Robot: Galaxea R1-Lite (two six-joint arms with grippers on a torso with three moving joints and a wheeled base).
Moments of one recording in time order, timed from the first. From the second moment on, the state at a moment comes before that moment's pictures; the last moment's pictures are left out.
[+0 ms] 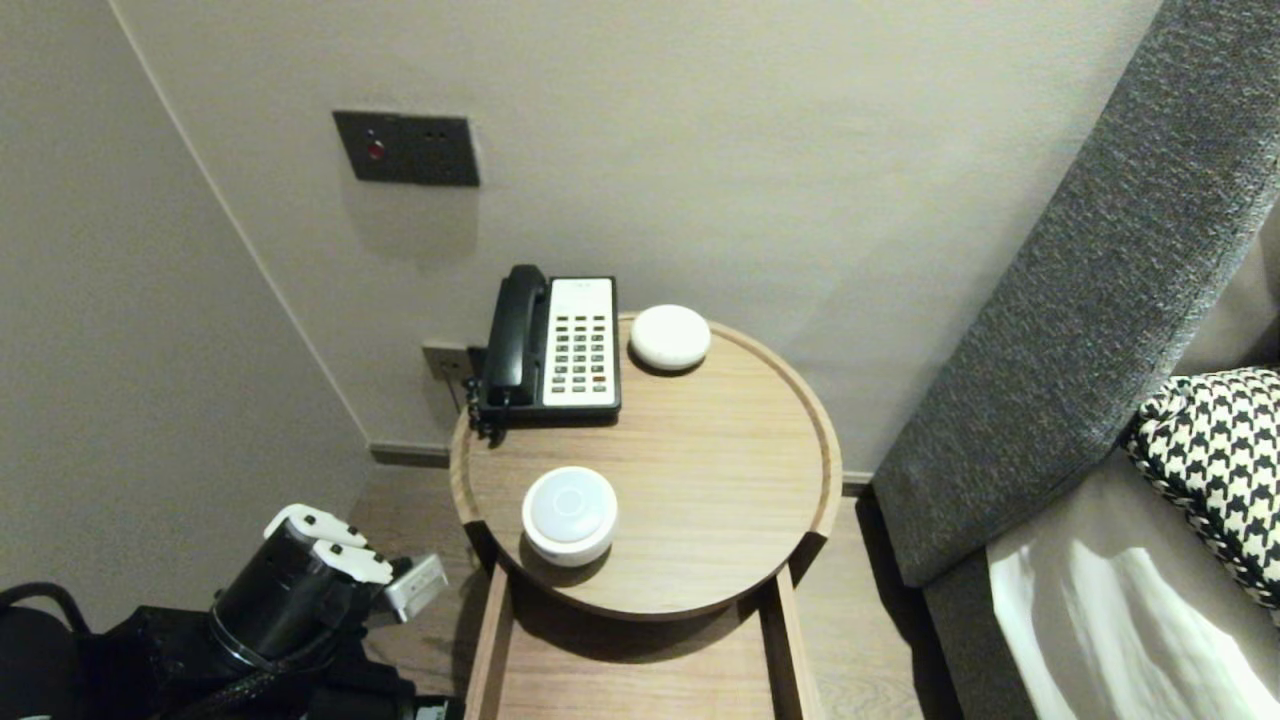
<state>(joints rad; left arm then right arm) -0.72 1.51 -0.50 -0.06 -0.28 -0.63 0.00 0.00 0.00 -0.12 -0.02 0.02</state>
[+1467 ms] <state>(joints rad) -0.78 1.48 -0.92 0.32 0.11 -0.60 0.00 0.00 0.00 -0.12 -0.02 0.02</state>
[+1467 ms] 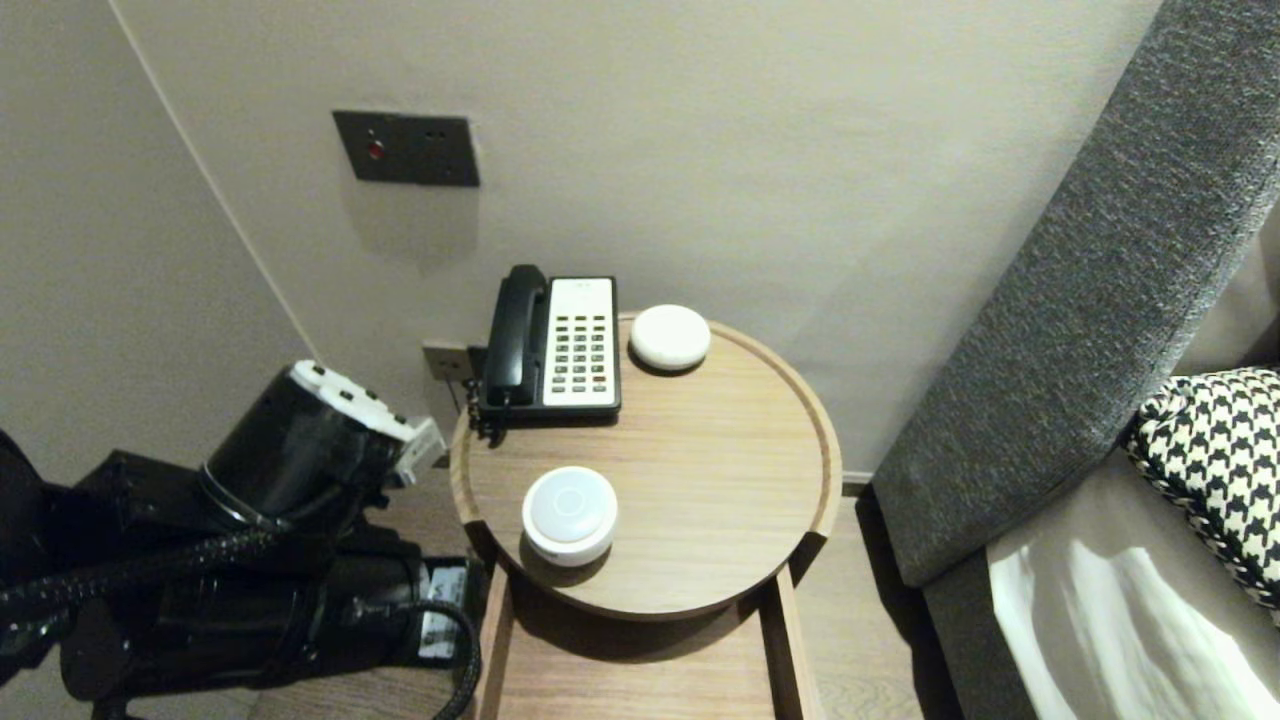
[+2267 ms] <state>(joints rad) -0.80 1.73 -1.55 0.76 0.28 -0.46 0.00 0.00 0.00 -0.12 -0.02 0.02</state>
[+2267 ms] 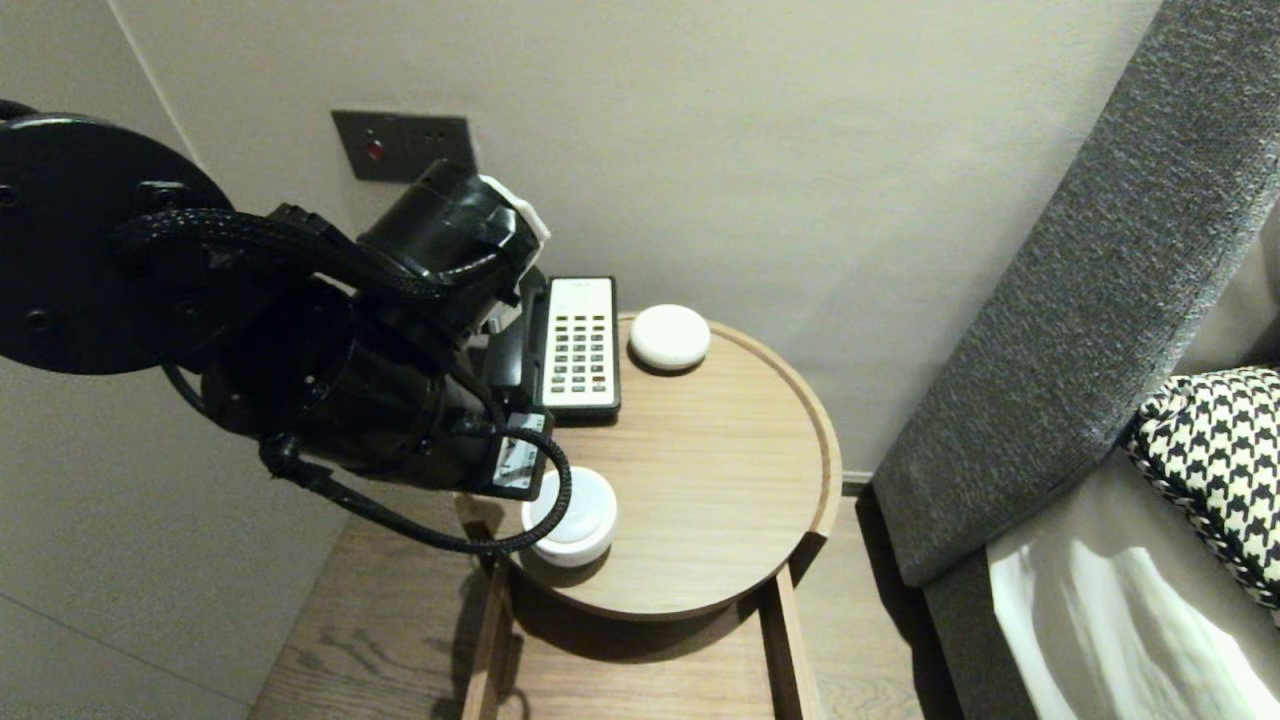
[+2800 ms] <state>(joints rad) -0.80 1.84 -1.68 0.83 0.27 -0.53 0.00 0.00 0.00 -0.12 -0.02 0.02</state>
